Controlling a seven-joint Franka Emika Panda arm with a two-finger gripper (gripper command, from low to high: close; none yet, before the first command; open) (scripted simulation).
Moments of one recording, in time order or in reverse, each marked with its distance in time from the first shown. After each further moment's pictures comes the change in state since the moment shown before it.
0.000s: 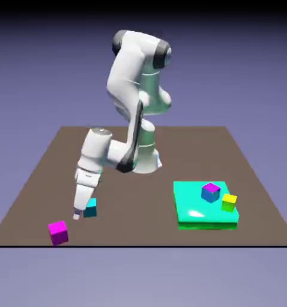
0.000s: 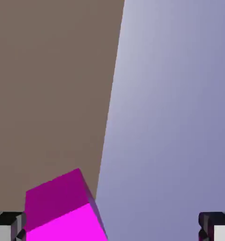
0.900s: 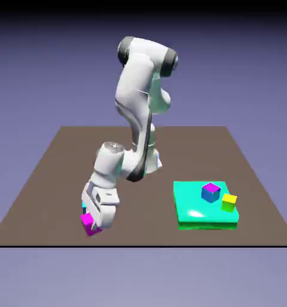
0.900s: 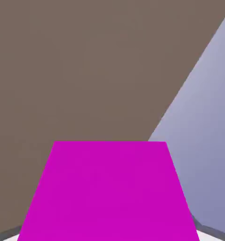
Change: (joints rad) arm 0.079 -0.023 0.161 0.024 -0.131 -0.209 0.066
